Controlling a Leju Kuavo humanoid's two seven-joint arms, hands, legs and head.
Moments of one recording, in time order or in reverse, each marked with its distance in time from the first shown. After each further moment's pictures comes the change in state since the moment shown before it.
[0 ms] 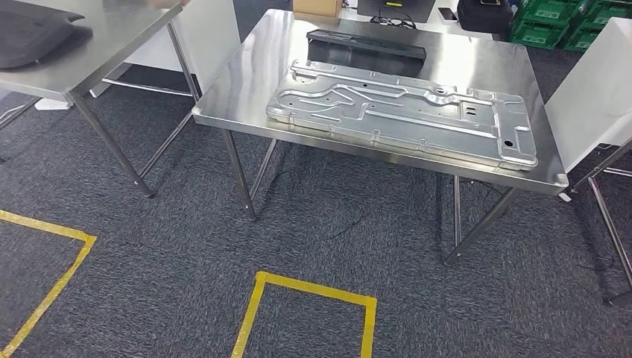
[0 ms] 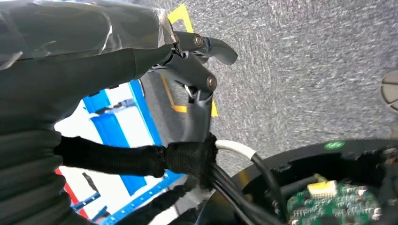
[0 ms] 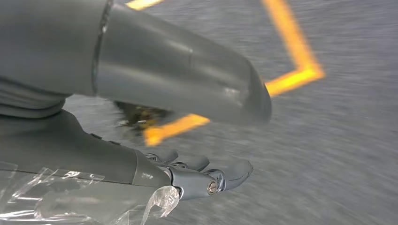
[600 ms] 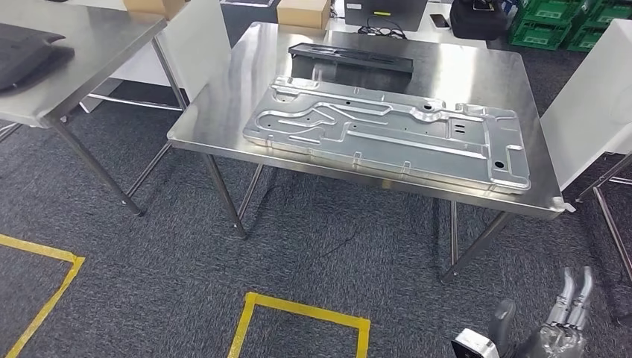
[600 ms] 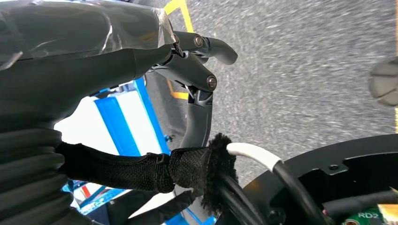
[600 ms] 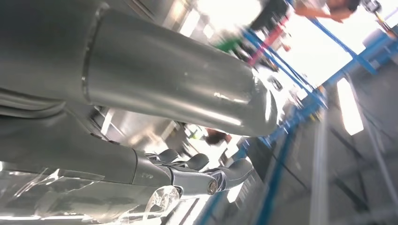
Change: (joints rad) left arm 0.014 0.002 0.003 0.002 0.046 -0.017 0.010; right arm 0.176 0.154 -0.090 -1.051 1.294 -0.238 -0.320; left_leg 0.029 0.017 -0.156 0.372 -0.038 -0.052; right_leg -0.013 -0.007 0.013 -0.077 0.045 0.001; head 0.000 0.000
